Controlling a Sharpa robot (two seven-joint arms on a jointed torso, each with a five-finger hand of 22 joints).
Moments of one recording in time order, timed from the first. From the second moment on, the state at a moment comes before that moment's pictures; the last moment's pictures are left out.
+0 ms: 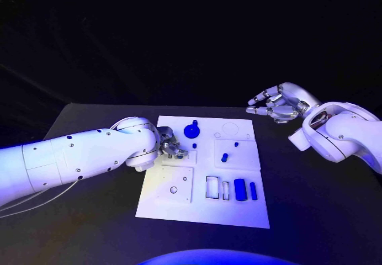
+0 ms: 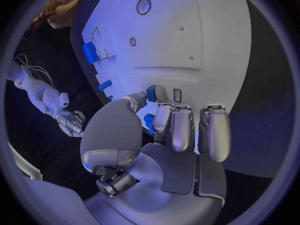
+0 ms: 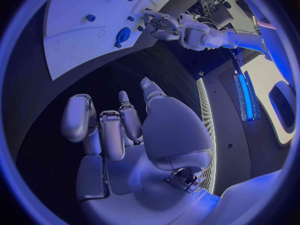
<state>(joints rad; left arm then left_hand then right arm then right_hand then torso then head) 1.24 -0.74 -0.07 1.54 -1.10 0.00 -0.69 1.03 -0.17 0.43 0.29 0.16 0.90 0.02 0.79 0.60 1.36 -0.05 1.32 1.19 1.47 -0.10 1.36 1.31 0.05 1.47 0.00 1.48 1.31 1.37 -0.96 -0.13 1.58 -0.86 -0.39 0.06 1.26 -0.03 0.04 0.12 0.28 0.89 0.16 0.27 0.08 1.34 0.08 1.40 1.31 1.46 0.01 1.48 1.31 0.08 1.35 0.11 1.20 1.28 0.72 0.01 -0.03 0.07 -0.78</state>
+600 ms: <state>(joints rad) 1.24 -0.75 -0.04 1.56 -1.09 0.00 -0.70 1.01 -0.14 0.25 0.29 0.16 0.91 0.02 0.78 0.60 1.37 -0.05 1.32 1.19 1.47 -0.10 1.36 1.31 0.05 1.47 0.00 1.48 1.31 1.37 -0.96 -0.13 1.58 -0.87 -0.40 0.06 1.25 -0.03 0.04 0.12 0.28 0.88 0.16 0.27 0.08 1.34 0.08 1.40 1.31 1.46 0.01 1.48 1.31 0.08 1.35 0.11 1.20 1.28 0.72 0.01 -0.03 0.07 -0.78</state>
